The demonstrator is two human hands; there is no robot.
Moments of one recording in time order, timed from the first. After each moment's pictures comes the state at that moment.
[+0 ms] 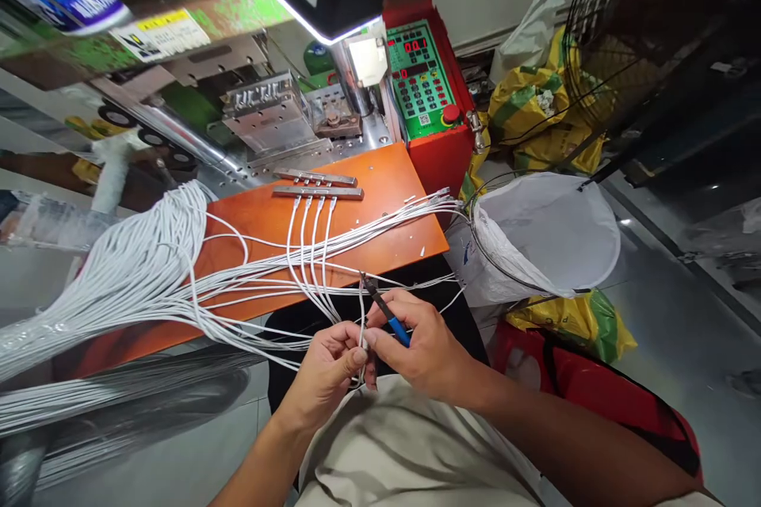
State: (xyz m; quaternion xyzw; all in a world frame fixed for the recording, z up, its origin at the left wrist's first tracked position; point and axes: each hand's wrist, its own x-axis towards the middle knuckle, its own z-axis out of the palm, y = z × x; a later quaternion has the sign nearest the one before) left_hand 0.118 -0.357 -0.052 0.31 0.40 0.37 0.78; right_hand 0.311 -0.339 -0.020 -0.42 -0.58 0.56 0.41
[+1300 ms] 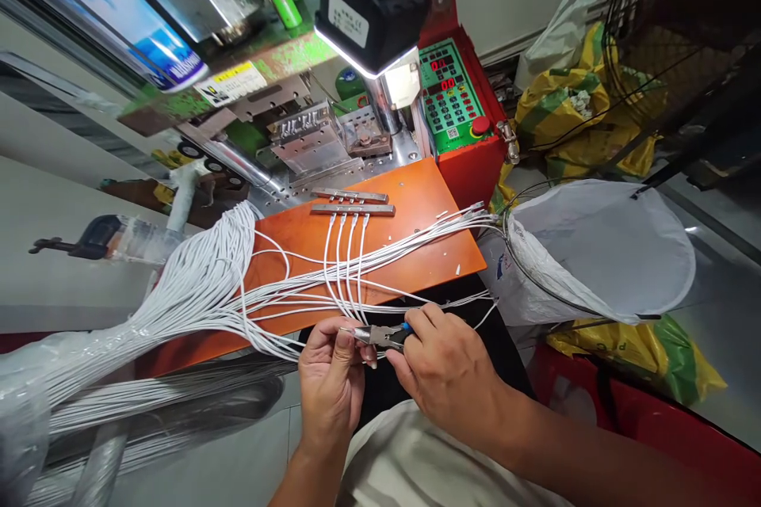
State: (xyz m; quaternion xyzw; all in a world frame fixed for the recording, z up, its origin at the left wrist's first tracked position) left_hand 0.120 -0.339 -0.030 0.33 0.45 0.62 0.55; right_hand 0.295 -0.335 -0.014 -0.46 -0.85 0.10 0.24
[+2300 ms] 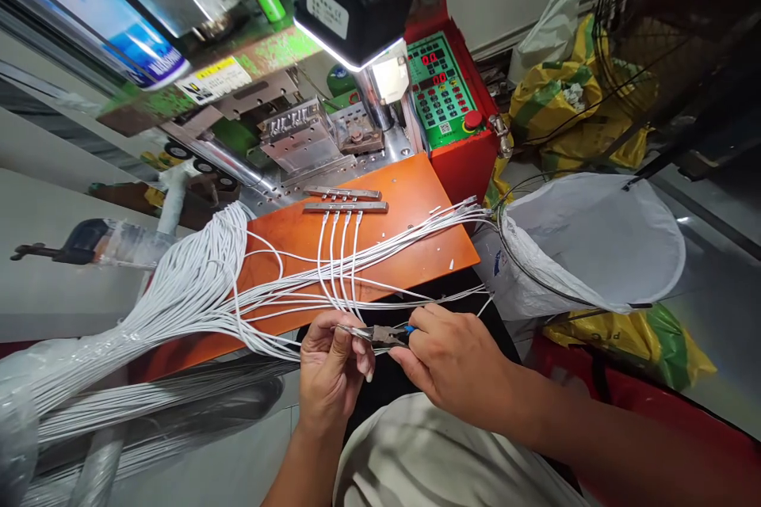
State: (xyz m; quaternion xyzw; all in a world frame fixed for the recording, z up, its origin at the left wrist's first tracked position) left_hand 0.118 -0.332 -0.031 0.32 0.38 0.60 0.63; right_hand 0.316 -0.329 -0.011 -0.43 -0.85 0.17 0.24
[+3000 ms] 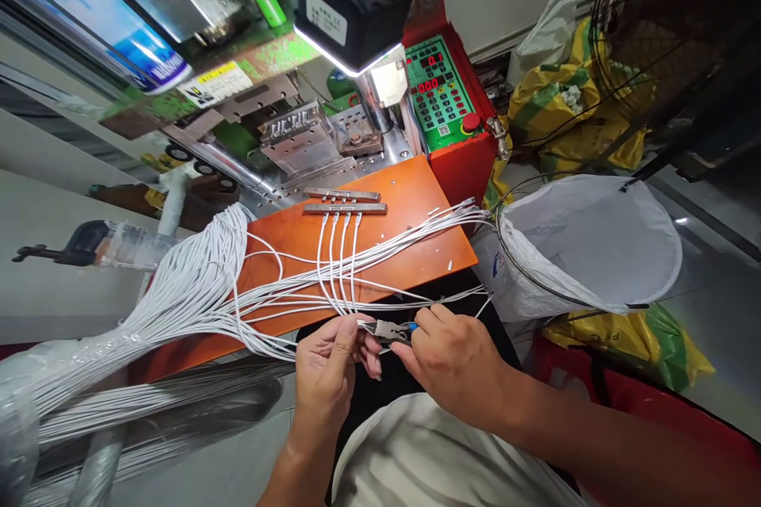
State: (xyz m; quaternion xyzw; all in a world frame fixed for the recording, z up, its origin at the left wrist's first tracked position) left_hand 0.115 -0.334 -0.020 0.38 0.51 0.49 0.59; right_hand 0.313 -0.333 -0.021 -0.46 -0.85 0.09 0.26
